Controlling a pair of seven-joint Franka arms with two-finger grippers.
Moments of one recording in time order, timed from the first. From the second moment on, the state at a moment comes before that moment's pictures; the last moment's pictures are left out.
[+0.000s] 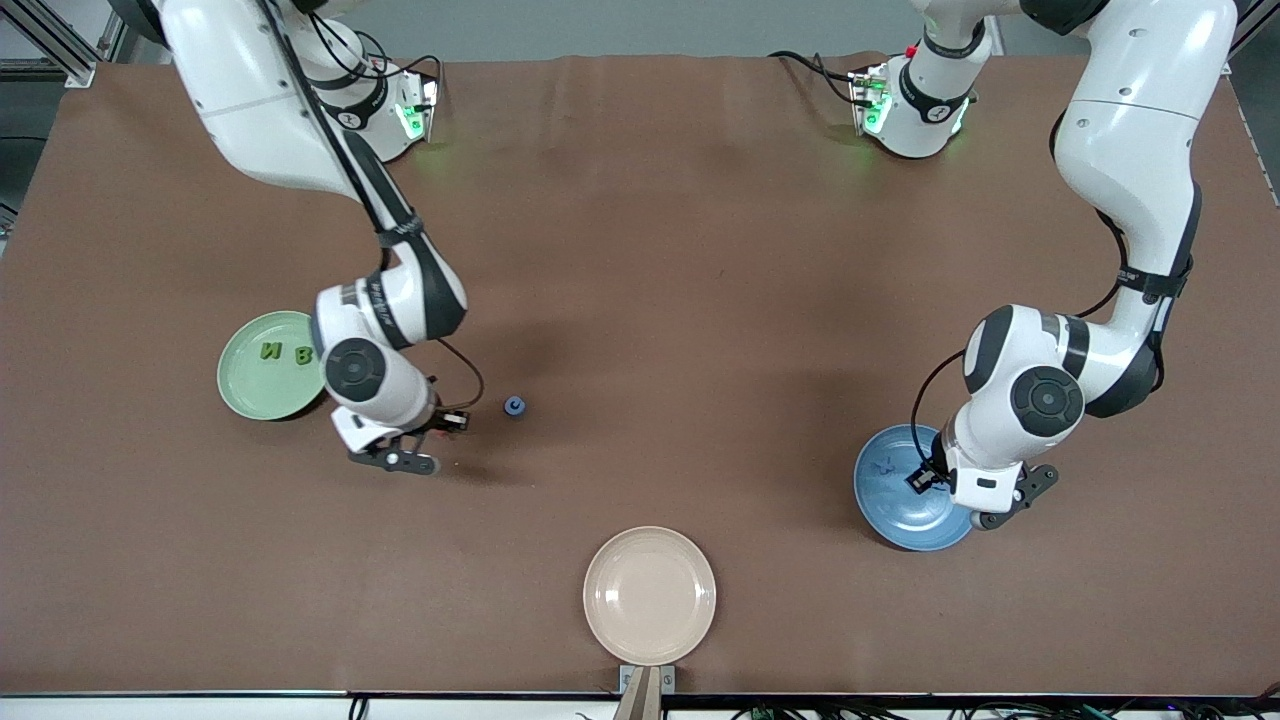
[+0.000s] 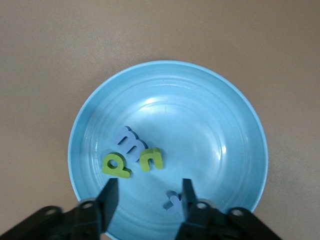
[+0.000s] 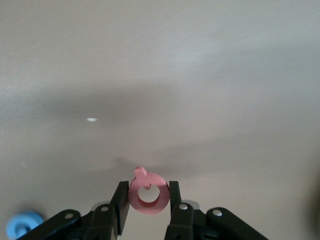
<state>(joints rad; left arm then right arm) 0.05 0.67 -0.26 -1.63 0.29 2.29 -0.93 0.31 0.53 -0.05 -1.80 -0.03 2.23 0.43</state>
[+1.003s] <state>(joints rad) 0.08 0.41 -0.32 -1.37 0.26 1.93 -0.75 -0.22 0.25 -0.05 -2.22 -0.03 2.44 -0.32</state>
